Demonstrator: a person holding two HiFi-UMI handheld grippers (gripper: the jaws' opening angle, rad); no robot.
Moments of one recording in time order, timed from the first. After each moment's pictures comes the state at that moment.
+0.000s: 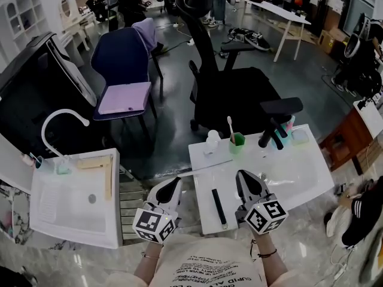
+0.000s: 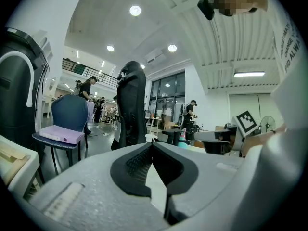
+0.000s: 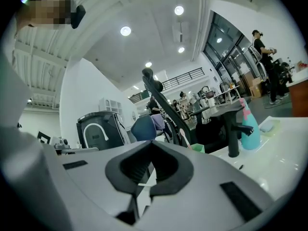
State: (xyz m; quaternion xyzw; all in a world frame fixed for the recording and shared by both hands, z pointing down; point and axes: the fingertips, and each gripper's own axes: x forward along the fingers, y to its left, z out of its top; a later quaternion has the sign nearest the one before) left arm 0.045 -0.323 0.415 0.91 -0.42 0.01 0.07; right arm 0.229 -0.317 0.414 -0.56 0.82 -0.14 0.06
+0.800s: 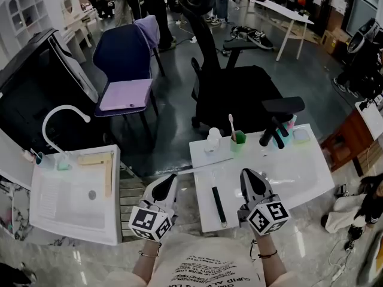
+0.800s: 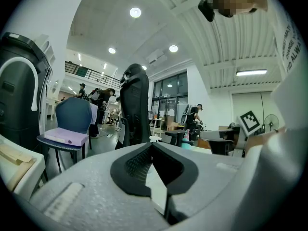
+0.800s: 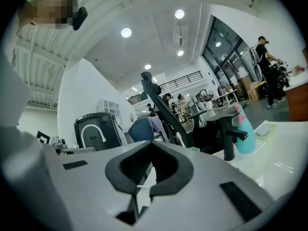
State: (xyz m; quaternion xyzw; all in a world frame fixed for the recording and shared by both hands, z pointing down) left arm 0.032 -0.323 0.409 0.90 -0.44 0.01 0.06; right arm 0.239 -0.311 0.406 -0.57 0.81 -0.13 0.07
